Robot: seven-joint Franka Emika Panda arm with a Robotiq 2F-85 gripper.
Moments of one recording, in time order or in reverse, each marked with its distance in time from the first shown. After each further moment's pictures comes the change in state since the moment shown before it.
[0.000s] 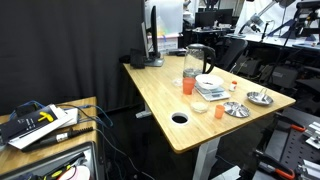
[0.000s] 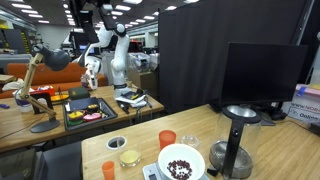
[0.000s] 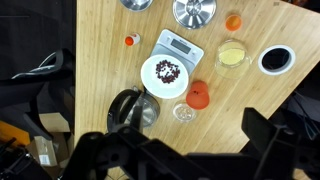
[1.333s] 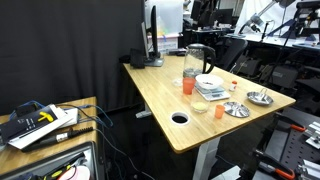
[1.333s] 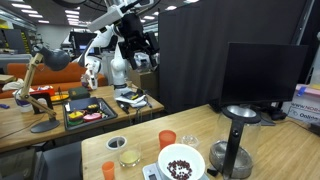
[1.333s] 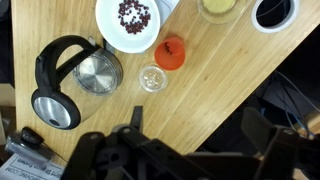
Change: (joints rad) arm 0.047 0.533 -0.002 0.203 -0.024 0.362 0.003
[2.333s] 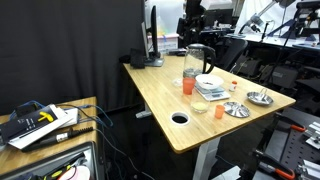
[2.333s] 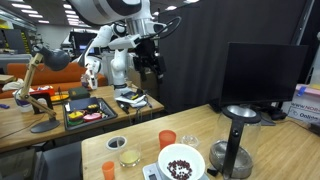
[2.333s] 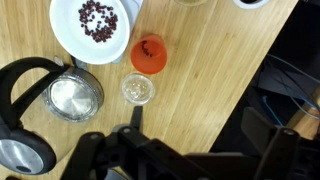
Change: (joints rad) arm 0.011 0.240 -0.037 0.122 0.112 0.060 0.107
